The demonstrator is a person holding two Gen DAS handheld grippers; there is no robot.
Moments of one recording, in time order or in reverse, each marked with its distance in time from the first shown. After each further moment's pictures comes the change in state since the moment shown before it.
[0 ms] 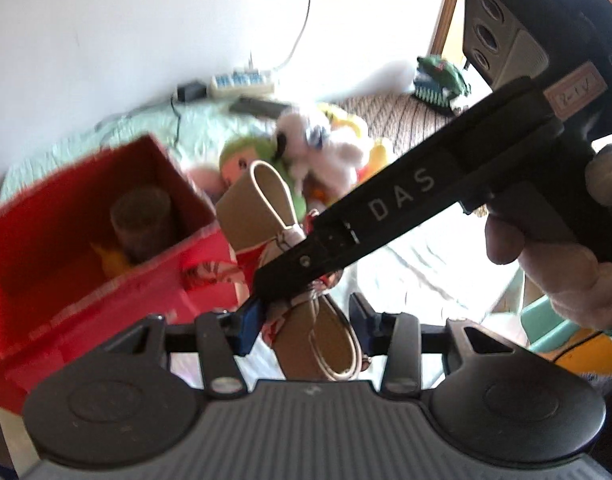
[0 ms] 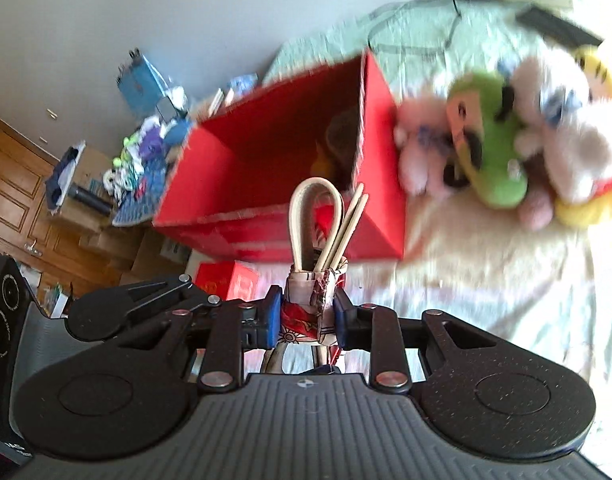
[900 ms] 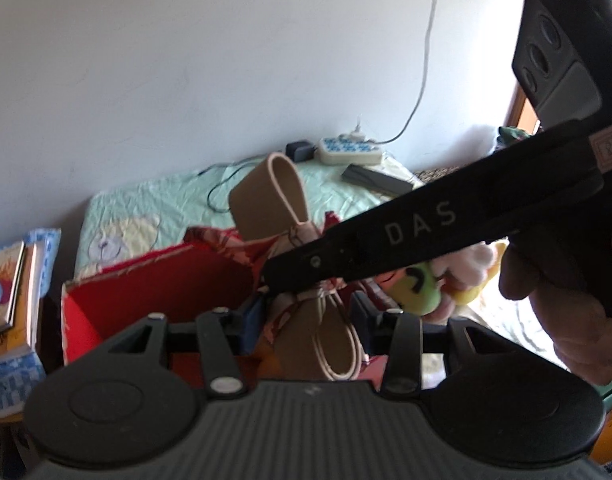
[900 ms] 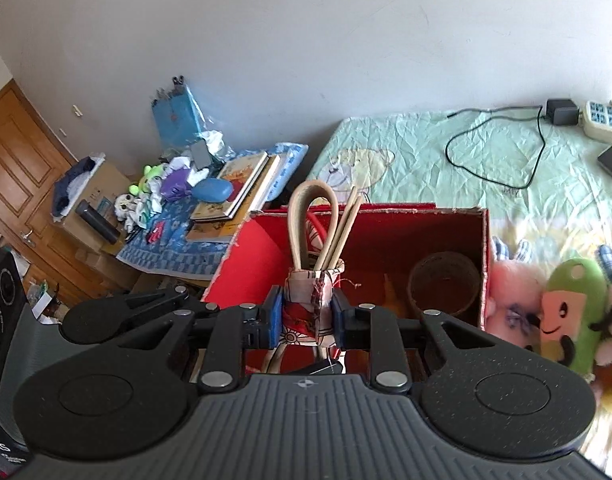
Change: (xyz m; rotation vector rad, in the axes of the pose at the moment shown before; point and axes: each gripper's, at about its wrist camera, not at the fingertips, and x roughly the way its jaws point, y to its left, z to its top) left arm -0.033 0.117 0.043 -0.125 -0.119 0.173; right arm 0.063 0.068 0.094 -0.194 -0.130 0.010
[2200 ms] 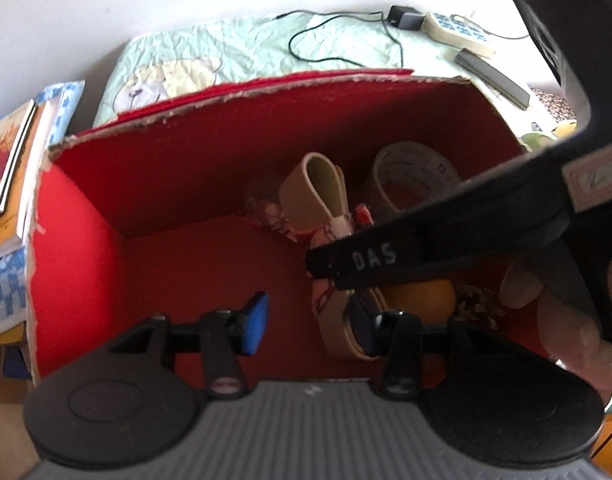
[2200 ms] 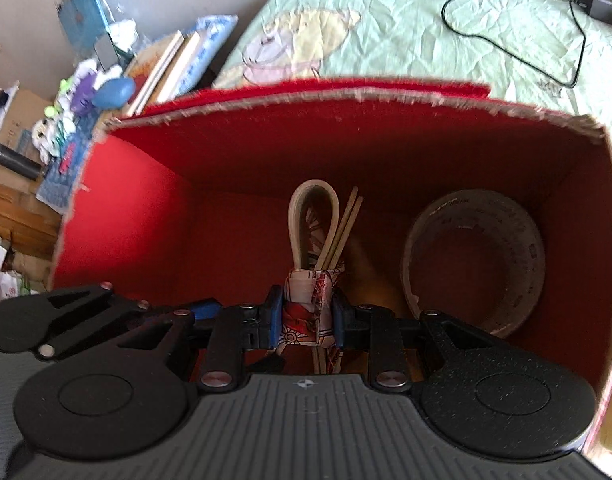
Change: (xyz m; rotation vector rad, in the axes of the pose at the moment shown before) left arm 0.116 0.094 -0.028 -0.182 0.400 0.121; right arm 0.160 -0.043 0.005 0.065 0.381 -0.130
